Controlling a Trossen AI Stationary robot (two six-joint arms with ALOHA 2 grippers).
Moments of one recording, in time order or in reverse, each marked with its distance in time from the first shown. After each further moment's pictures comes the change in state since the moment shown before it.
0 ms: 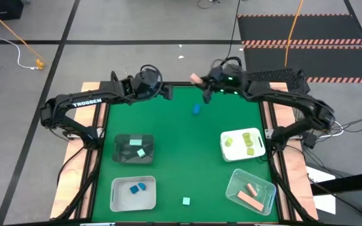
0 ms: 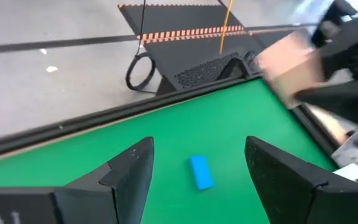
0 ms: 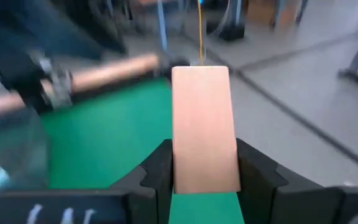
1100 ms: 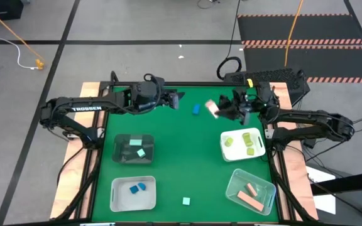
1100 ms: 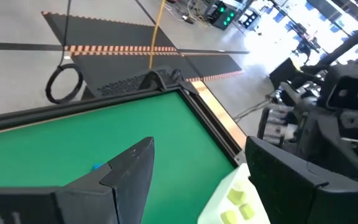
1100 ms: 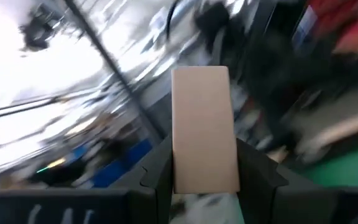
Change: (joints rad) left arm -0.172 0.000 0.000 0.236 0.000 -0.094; right arm 0.102 -0.330 -0.514 0.874 -0.562 0.824
